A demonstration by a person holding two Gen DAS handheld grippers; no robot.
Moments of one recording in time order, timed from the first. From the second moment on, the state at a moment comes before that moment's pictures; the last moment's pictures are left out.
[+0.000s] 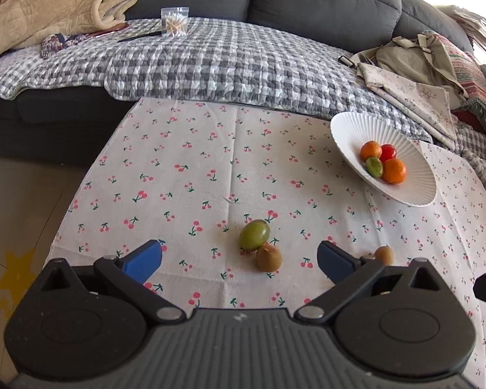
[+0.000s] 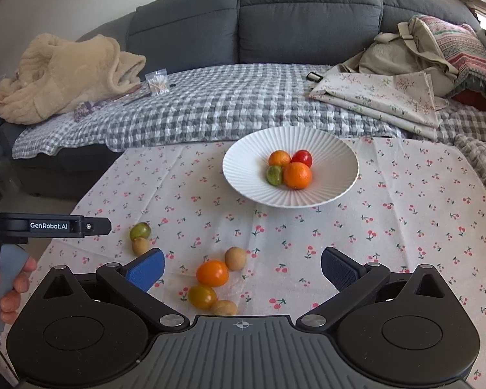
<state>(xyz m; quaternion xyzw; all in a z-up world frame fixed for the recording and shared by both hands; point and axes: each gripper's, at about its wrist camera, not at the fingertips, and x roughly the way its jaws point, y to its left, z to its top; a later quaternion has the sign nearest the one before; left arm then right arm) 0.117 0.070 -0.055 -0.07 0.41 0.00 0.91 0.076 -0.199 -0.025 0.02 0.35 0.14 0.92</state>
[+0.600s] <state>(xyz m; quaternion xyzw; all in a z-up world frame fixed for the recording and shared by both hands) 0.131 0.037 -0.084 -0.03 0.44 -0.04 0.90 0.073 -0.170 -0.062 -0.05 0.39 0.20 0.90</state>
